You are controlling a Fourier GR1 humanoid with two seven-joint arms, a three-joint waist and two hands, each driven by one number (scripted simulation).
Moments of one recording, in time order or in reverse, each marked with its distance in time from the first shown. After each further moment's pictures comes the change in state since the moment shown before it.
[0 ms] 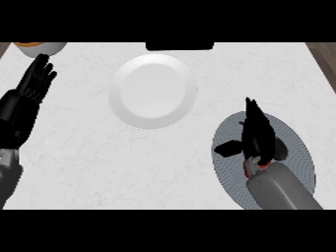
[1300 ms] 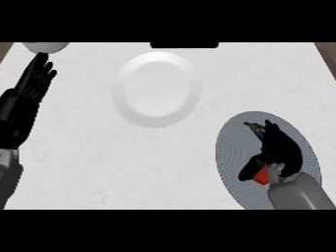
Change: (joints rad) left arm 0.000 -0.025 0.028 -0.020 -0.016 -0.032 0.010; right arm 0.107 -0.047 -0.100 -0.215 -0.065 0.520 0.281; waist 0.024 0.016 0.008
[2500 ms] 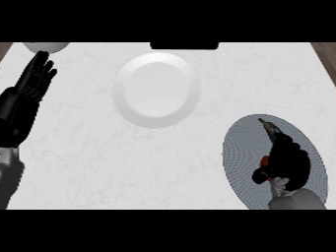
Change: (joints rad) left arm -0.008 -0.046 0.047 -0.005 -0.042 -0.047 0.025; right arm 0.127 0.058 -0.061 0.019 0.323 -0.040 -0.106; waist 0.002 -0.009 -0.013
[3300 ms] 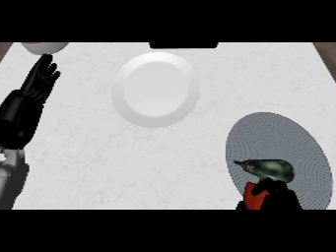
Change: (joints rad) left arm 0.010 -0.029 -0.001 0.002 -0.036 0.003 -0.007; right arm 0.394 0.190 0.302 -0.495 0.559 -0.071 0.062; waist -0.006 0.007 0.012
